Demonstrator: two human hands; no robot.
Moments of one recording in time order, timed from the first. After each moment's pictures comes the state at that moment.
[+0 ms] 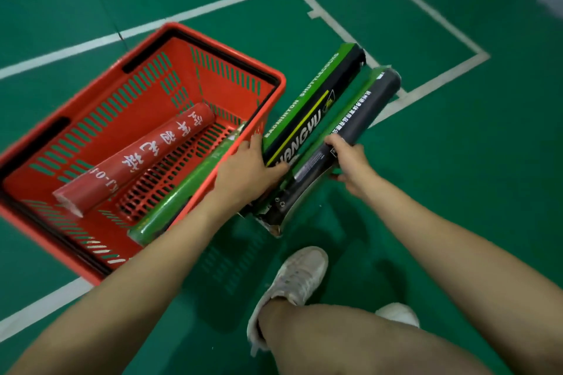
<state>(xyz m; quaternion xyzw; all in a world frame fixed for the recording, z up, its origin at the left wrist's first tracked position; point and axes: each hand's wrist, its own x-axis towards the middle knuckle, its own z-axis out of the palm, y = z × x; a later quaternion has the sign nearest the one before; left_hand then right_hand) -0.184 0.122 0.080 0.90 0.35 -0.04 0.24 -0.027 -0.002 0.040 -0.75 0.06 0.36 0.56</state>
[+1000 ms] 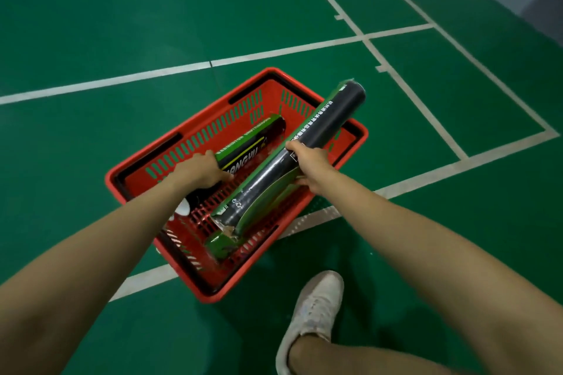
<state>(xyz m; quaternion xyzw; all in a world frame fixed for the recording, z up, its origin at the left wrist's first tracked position) -0.316 0.323 0.088 0.82 0.49 -0.22 0.19 -0.141 0.195 0.099 -0.75 -0.02 0.47 0.47</state>
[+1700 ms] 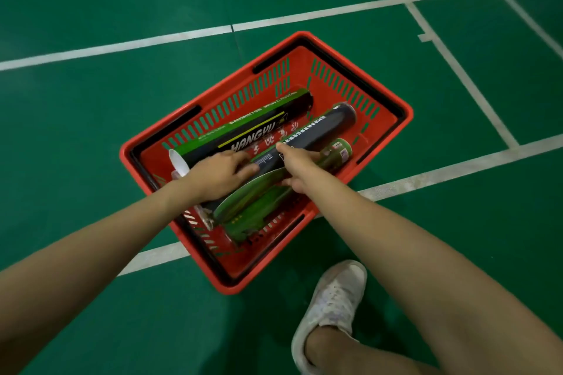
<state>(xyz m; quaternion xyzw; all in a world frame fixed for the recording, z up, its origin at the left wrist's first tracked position) -0.348 0.307 0.052 0.90 0.34 -0.11 0.24 -0.201 0.234 0.055 -0.72 0.07 0.52 0.45</state>
